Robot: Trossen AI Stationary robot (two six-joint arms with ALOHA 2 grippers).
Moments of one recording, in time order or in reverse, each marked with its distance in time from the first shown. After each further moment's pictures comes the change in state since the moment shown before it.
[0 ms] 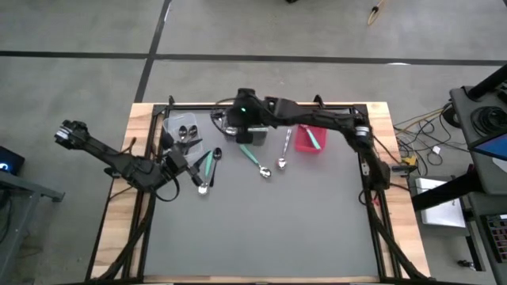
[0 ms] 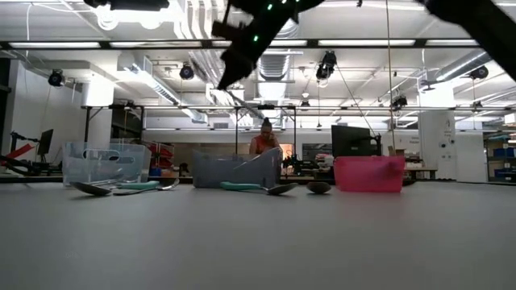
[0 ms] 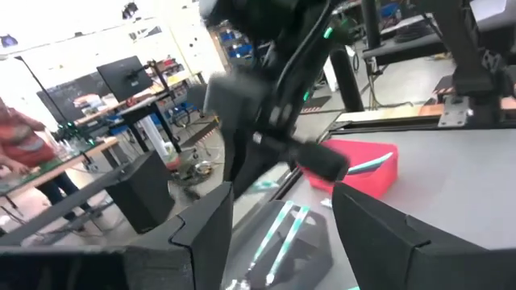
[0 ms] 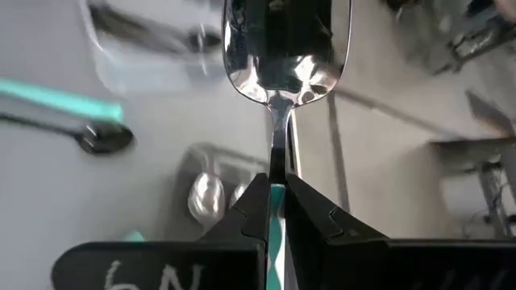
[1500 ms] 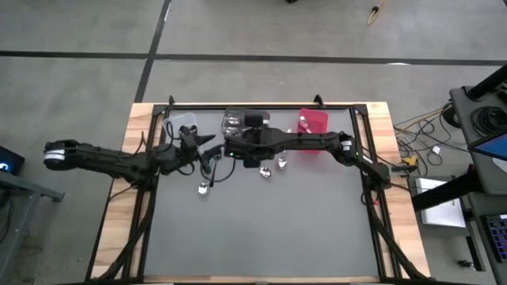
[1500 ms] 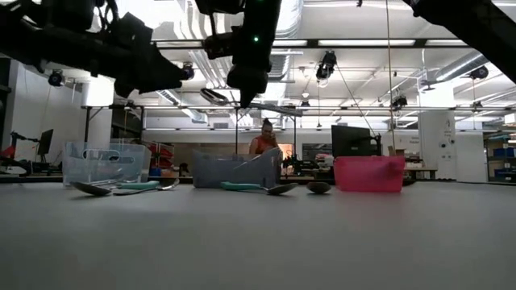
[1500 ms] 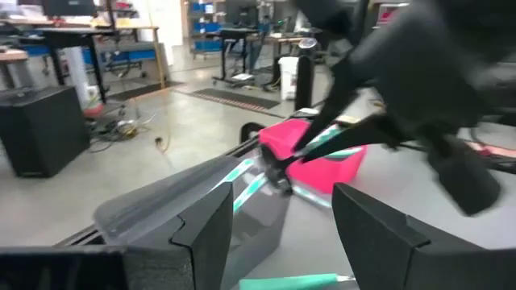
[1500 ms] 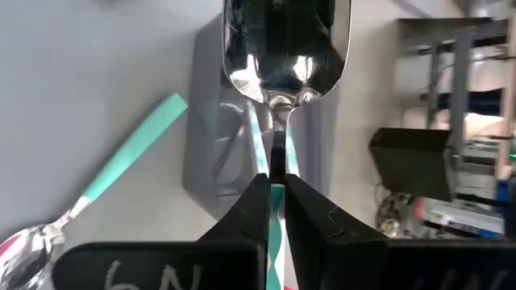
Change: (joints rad) left arm 0.520 0.040 -0.380 0.456 0.658 -0.316; right arm 0.202 0.167 0.193 -0.549 0.428 0.327
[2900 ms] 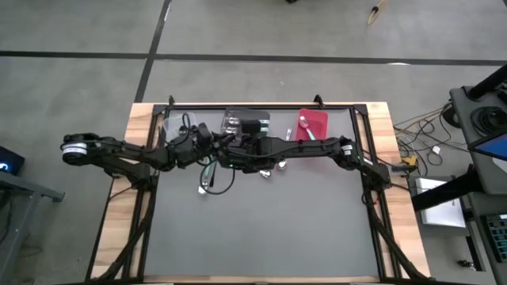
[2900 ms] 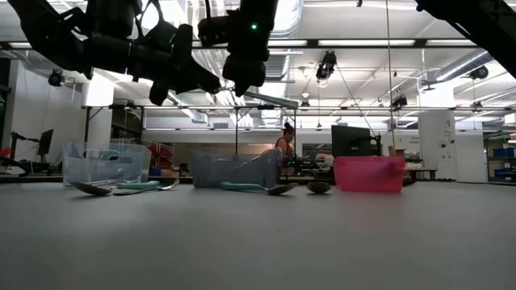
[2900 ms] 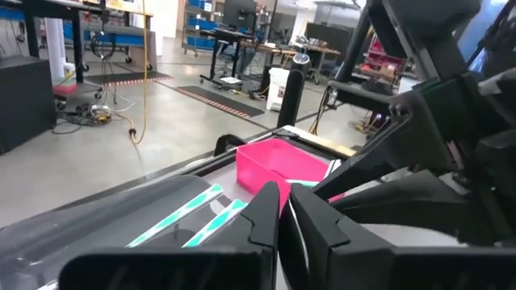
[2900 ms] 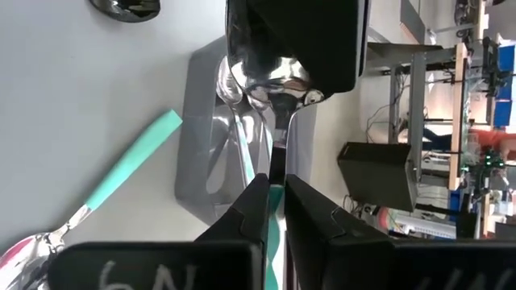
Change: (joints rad) left arm 0.093 0.356 0.146 0.256 0.134 -0.140; right arm 0.068 -0.001 0.000 0.028 0.107 -0.021
